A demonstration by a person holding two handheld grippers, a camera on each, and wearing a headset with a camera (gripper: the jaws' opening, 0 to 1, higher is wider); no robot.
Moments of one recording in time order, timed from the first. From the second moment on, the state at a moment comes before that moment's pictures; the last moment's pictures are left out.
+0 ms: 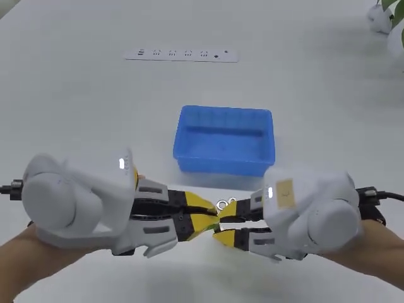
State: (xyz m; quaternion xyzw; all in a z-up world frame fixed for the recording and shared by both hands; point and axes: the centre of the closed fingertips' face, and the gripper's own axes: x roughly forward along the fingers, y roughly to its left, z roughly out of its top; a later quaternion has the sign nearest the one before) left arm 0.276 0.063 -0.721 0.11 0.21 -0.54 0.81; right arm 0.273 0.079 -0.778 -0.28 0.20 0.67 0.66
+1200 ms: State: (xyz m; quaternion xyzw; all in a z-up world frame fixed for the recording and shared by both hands) left arm 0.280 0.061 -0.724 0.12 0.23 -0.57 0.78; right arm 0.274 0.083 -0.779 -0.25 0.20 0.70 0.63
